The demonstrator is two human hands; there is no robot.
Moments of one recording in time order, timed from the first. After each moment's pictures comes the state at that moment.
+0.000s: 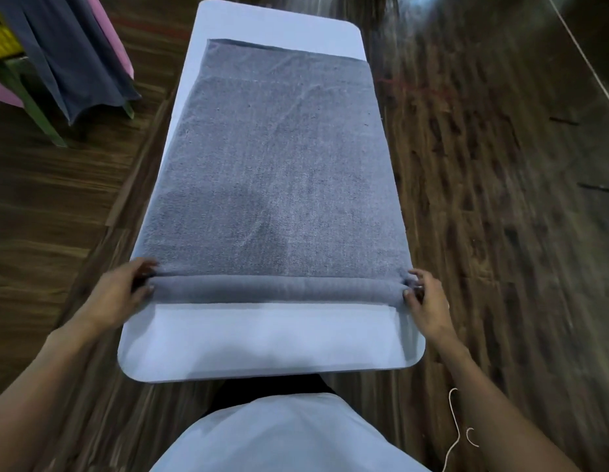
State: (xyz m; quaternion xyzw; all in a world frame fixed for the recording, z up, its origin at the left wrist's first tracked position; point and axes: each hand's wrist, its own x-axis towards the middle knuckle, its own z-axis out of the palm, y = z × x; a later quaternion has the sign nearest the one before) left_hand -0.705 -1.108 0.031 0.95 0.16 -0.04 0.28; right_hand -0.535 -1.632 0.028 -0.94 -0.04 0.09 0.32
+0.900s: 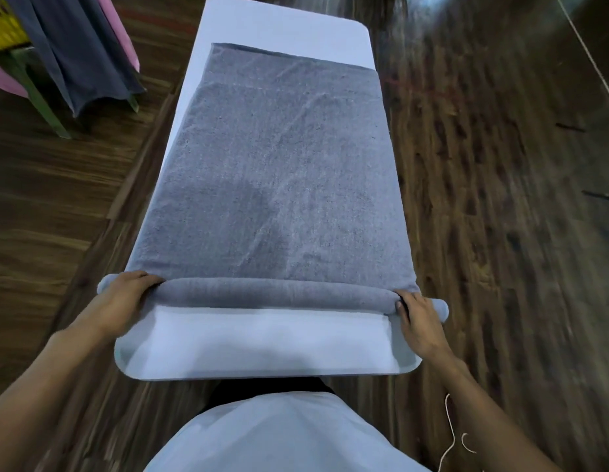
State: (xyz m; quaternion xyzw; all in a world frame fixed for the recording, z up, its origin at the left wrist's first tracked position) left_hand -0.718 -1.115 0.023 0.96 0.10 -0.11 0.24; right_hand -0.544 -1.641 0.003 -0.96 -0.16 0.11 0.21
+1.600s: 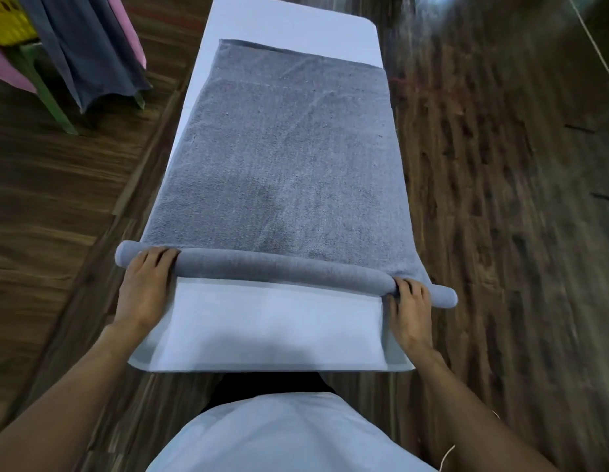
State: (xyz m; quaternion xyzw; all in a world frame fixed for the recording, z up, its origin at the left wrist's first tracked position) left_hand -0.702 -1.150 0.009 0.97 0.18 0.04 0.17; right_hand -0.549 -1.601 -0.003 -0.98 -0.10 -0.01 0.19
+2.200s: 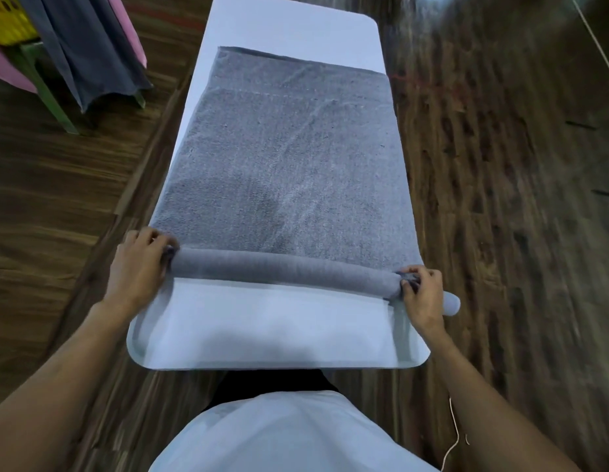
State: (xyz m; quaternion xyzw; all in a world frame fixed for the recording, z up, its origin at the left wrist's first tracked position) left_hand -0.682 -1.127 0.037 0.97 0.15 0.05 0.16; right_hand -0.526 -1.599 0.017 -0.95 -0.01 0.03 0.31
